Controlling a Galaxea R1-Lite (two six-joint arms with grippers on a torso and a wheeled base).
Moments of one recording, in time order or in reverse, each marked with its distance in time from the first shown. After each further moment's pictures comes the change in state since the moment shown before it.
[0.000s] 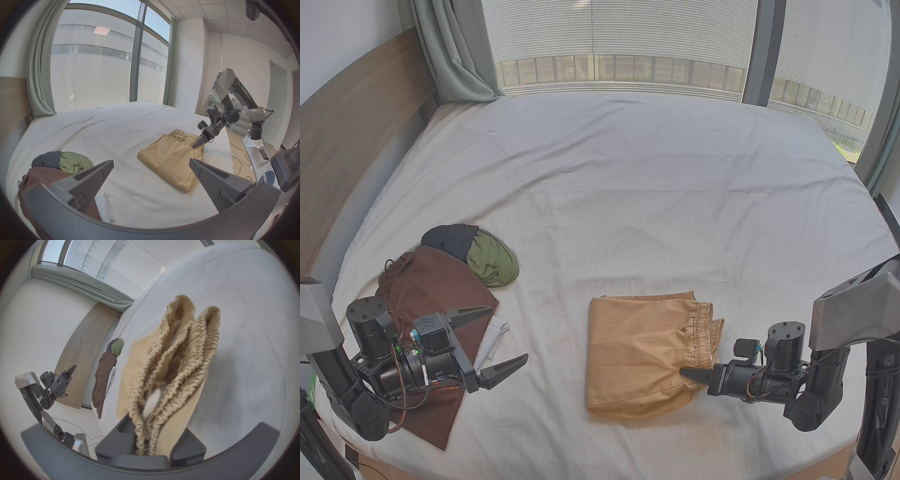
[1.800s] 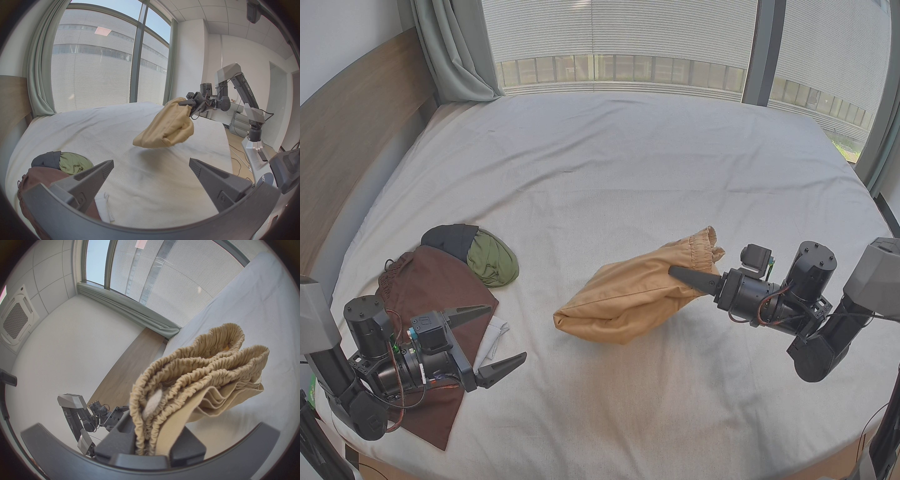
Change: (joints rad) left arm 0.008 -0.011 0.000 0.001 -0.013 -0.016; right arm -0.015 -0.232 -0.329 0.013 0.244 0.161
